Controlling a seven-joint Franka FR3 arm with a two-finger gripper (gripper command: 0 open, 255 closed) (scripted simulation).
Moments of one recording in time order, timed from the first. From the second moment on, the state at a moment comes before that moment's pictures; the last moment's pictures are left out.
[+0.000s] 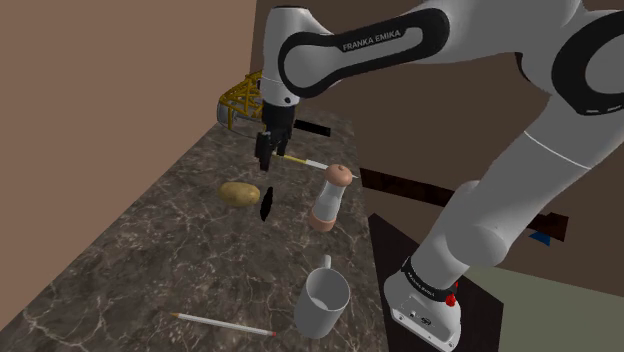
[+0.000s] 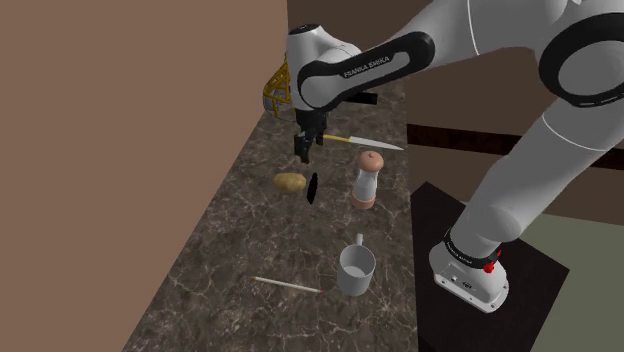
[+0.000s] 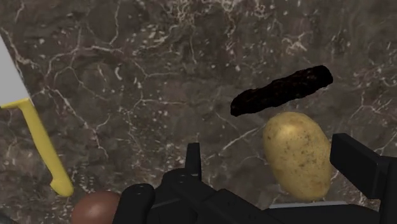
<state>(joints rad) 0.14 -0.11 0.23 -2.20 0.04 2.02 -0.03</state>
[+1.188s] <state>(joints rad) 0.20 0.23 0.28 -2.04 -0.01 2.16 0.02</state>
